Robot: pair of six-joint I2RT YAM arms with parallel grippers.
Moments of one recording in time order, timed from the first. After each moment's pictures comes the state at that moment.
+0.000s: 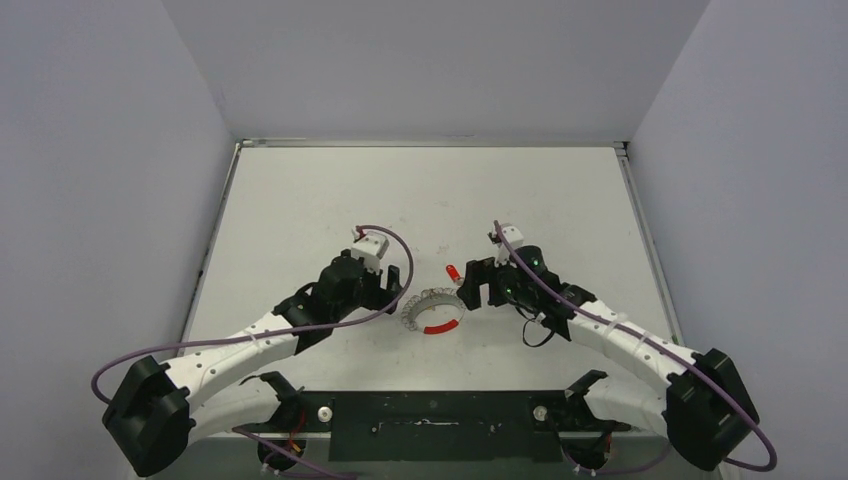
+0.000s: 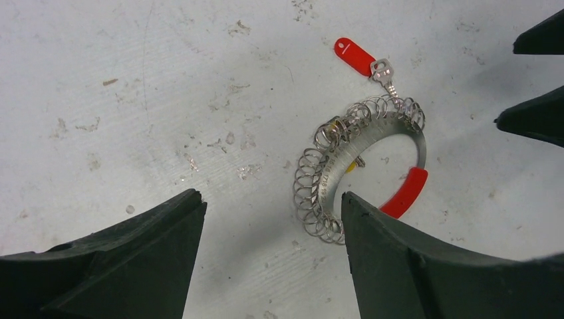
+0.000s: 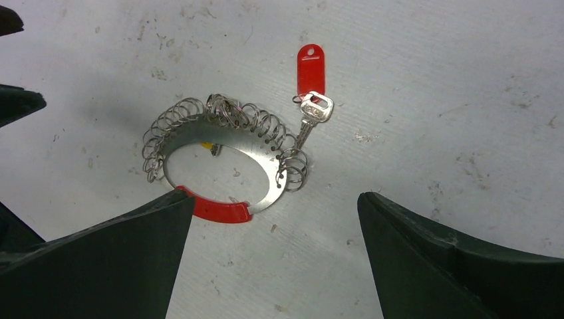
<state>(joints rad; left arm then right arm) -0.77 1.06 0.56 -0.03 -0.18 -0.28 0.60 1.05 0.54 -0.09 -0.10 0.32</state>
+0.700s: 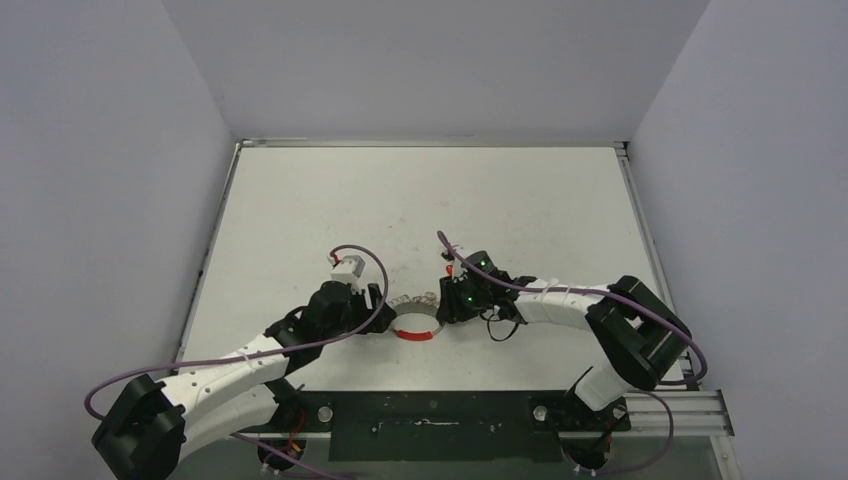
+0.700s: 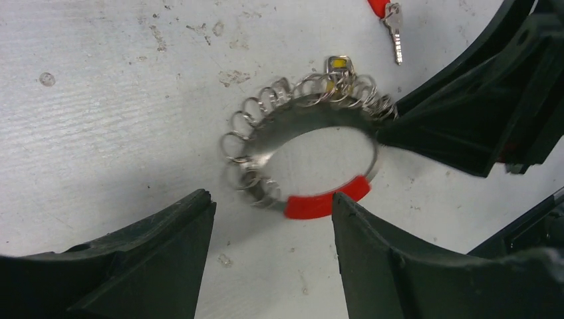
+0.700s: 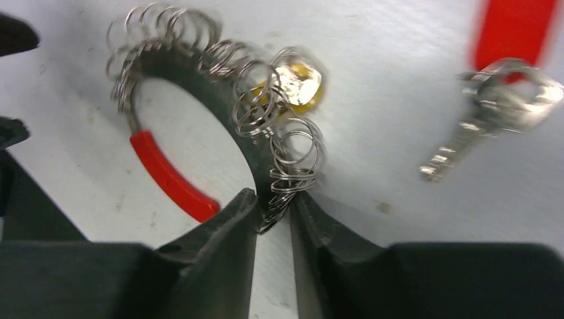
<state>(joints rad) -0.74 0.93 0.32 0.00 -0.09 -0.68 0.71 1.54 0.66 0.00 -0.25 0.38</state>
